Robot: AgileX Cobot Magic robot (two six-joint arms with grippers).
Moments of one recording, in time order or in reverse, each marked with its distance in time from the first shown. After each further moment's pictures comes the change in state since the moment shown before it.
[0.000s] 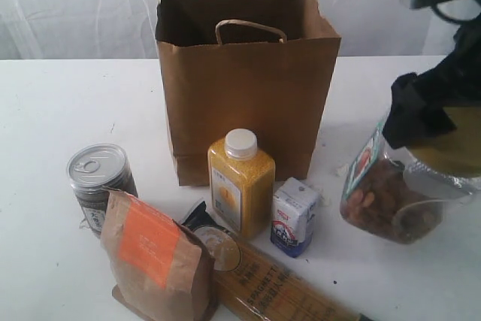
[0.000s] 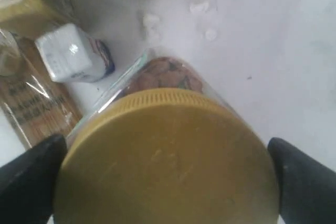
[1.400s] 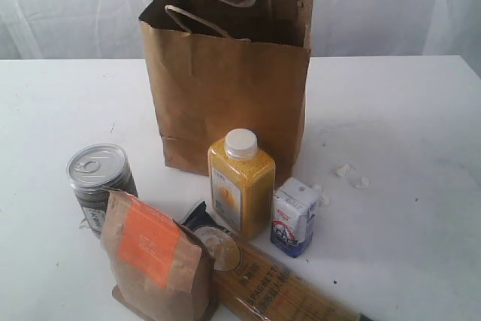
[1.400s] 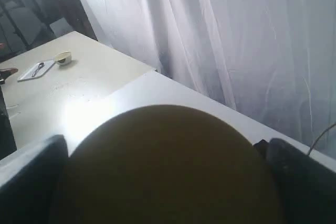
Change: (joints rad) left arm 0.000 0.000 0.000 0.000 0.000 0.000; right arm 0.002 0.288 -0.667 0.902 -0.269 -0.387
